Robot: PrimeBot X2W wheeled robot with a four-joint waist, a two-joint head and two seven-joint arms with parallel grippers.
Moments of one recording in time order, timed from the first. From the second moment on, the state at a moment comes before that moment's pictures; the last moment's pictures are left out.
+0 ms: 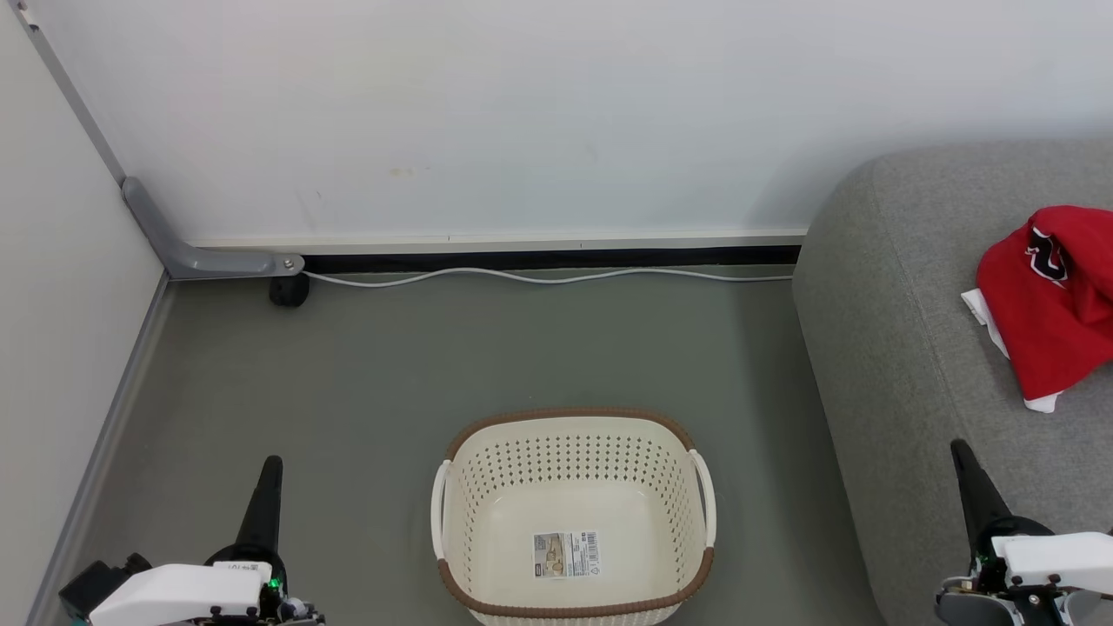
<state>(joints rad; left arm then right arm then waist) -0.03 0.03 0.06 0.29 -1.41 -0.13 0.06 -0.07 -0.04 -0.11 0.31 1.40 0.13 0.05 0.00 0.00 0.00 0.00</state>
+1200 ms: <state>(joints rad) -0.05 0.03 0.08 0.27 -1.60 -0.13 0.11 -0.07 -0.04 -0.13 0.28 1.60 0.13 0.11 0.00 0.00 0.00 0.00</state>
